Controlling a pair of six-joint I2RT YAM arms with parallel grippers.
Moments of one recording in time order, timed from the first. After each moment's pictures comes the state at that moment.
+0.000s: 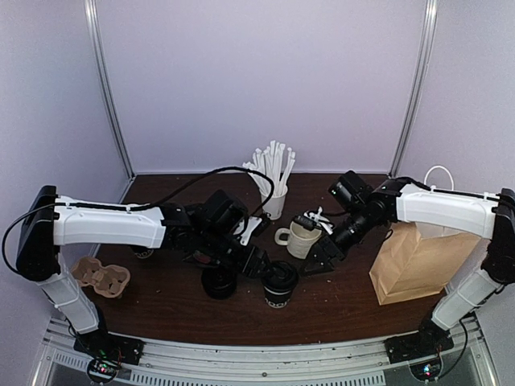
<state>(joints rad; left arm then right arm) -1.04 1.66 1.16 -0.36 0.24 -0.50 0.69 1.52 1.12 -0.76 -0.70 -0.07</state>
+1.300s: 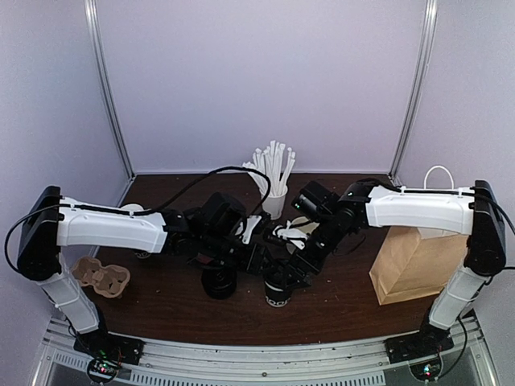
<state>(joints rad) -1.03 1.67 1.10 -0.19 0.27 -0.59 0.89 1.67 1.27 -0.80 -0.39 -0.10</state>
